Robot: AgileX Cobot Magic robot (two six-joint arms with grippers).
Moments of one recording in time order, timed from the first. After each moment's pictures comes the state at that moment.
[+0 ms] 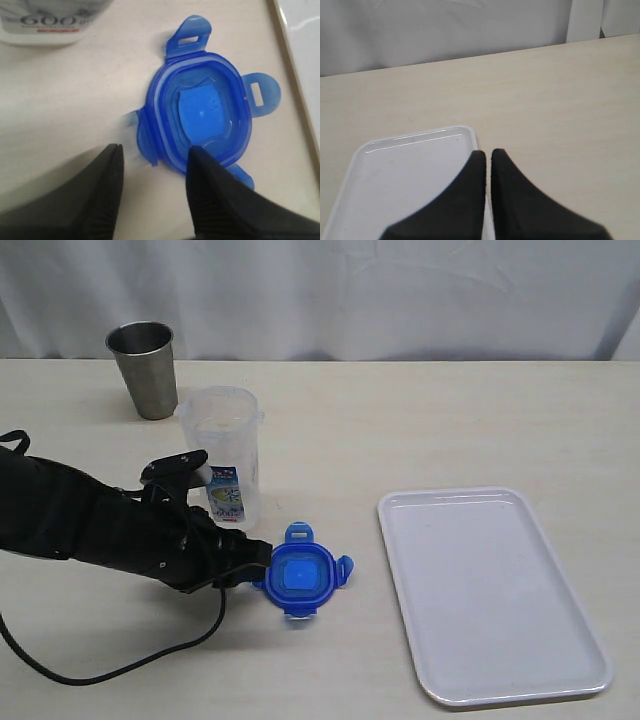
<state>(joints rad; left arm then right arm) -0.49 1.86 -0.72 -1.74 0.35 1.36 -0.02 0.06 0.00 -0.17 0.30 0.27</state>
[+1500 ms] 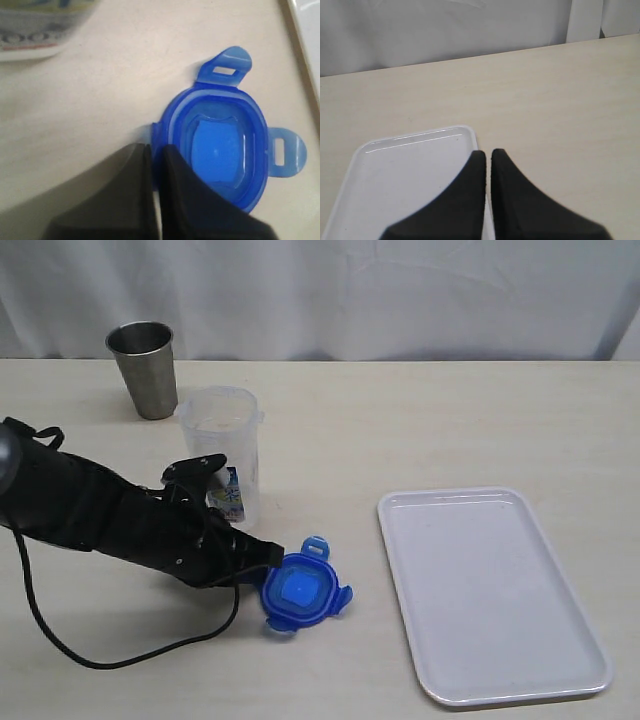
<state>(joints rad) -0.49 1.95 -0.80 -1.66 0.38 1.33 -0.02 0.06 0.00 -0.17 0.30 0.27</state>
